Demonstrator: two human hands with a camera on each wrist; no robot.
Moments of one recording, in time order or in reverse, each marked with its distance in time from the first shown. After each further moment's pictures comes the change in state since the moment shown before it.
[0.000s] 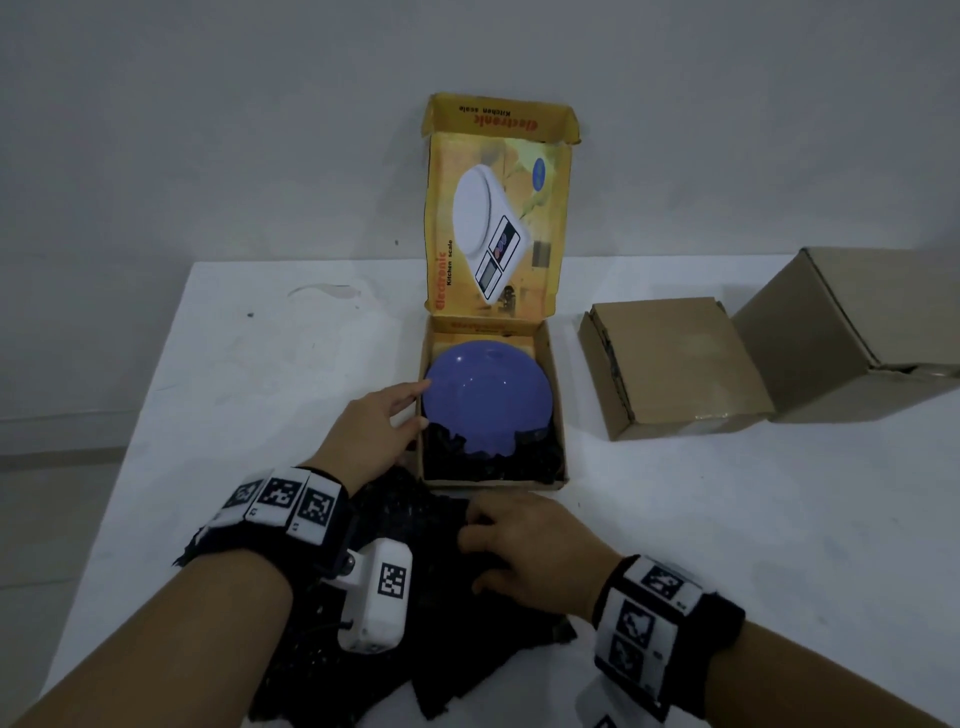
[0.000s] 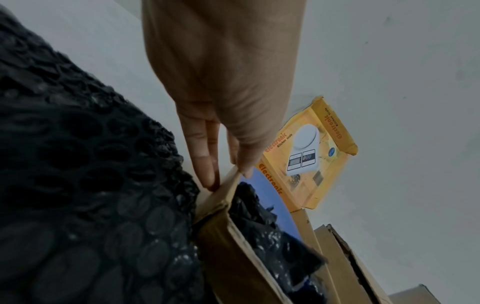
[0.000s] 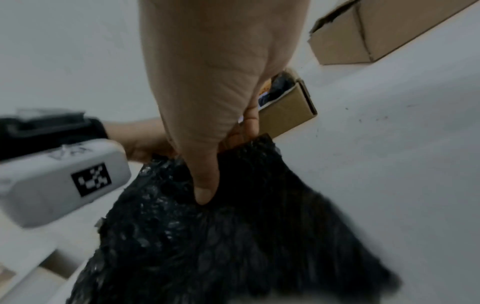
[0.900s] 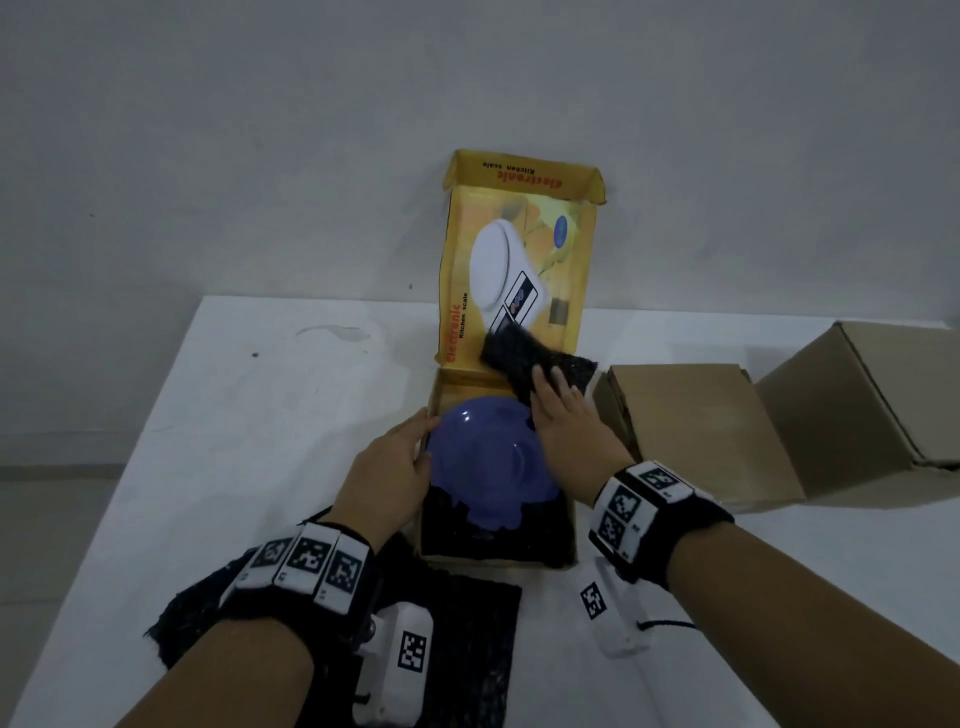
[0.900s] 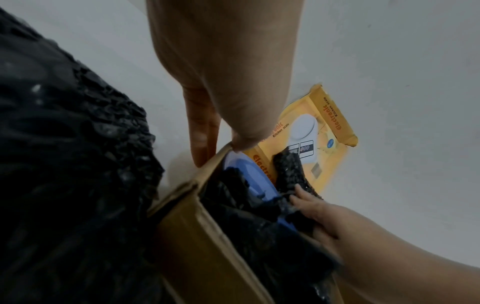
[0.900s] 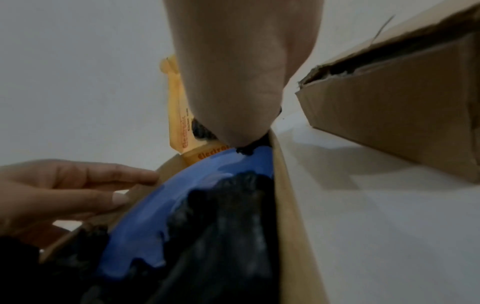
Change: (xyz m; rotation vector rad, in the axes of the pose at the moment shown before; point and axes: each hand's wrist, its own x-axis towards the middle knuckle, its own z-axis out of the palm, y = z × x) left_hand 0.016 0.025 0.010 0.140 0.128 0.056; right_hand 0.078 0.118 -0.066 -0.430 -0.111 0.521
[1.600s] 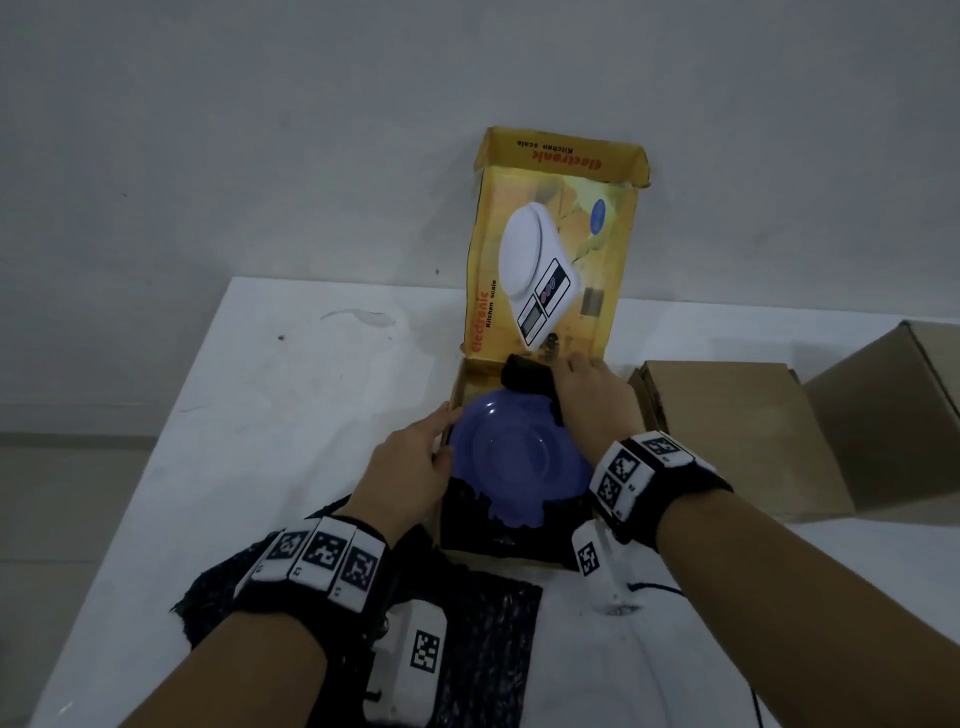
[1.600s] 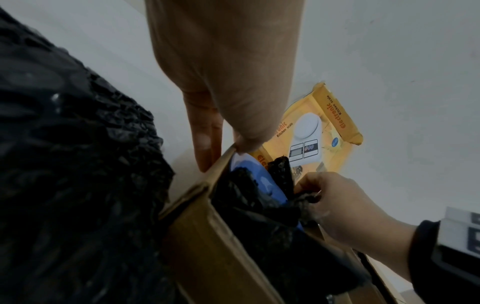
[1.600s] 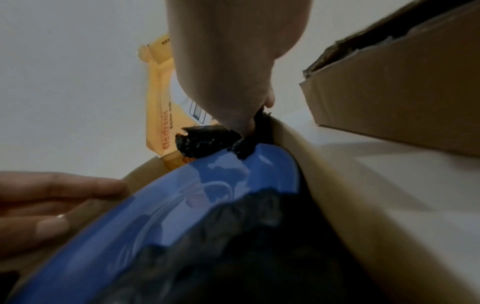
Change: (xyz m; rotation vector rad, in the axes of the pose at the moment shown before) left_hand -0.003 -0.004 0.001 -0.008 -0.018 -0.042; right_hand 0.022 -0.004 -0.027 0.066 0.195 0.123
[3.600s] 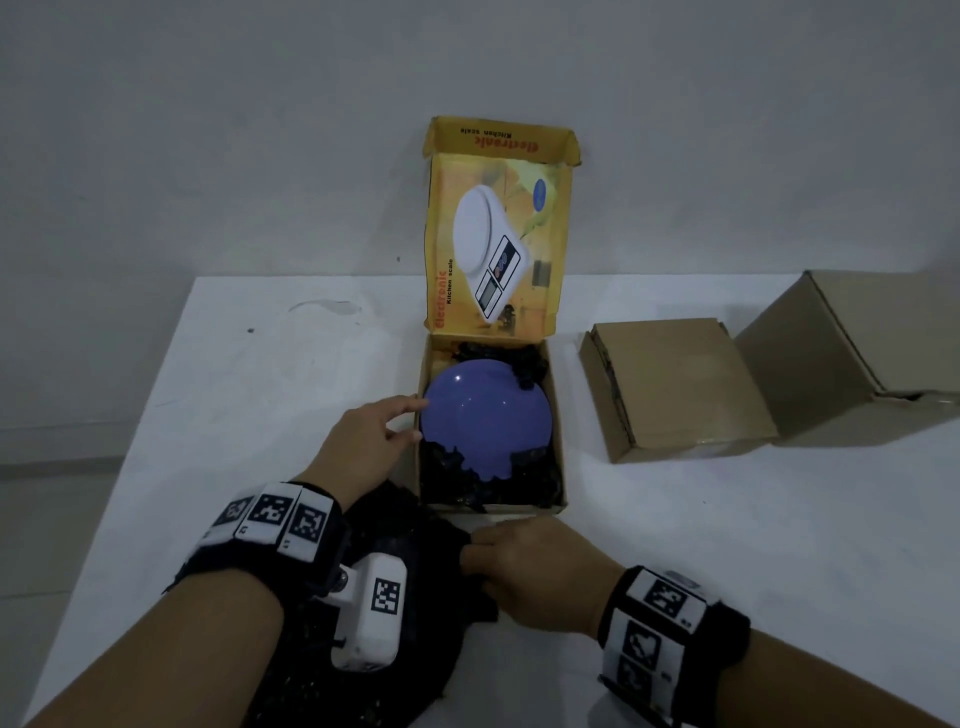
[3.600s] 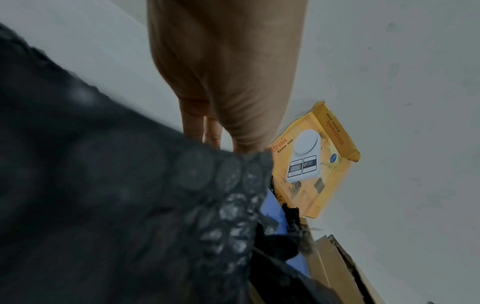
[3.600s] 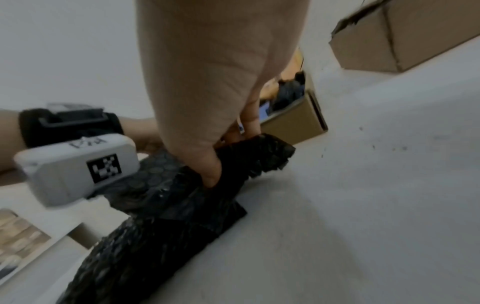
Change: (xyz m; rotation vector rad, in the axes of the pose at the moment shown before) left_hand -0.013 -0.005 -0.017 -0.064 -0.084 -0.035; right_hand -0.160 -0.053 0.029 0.409 -0.147 -0.677
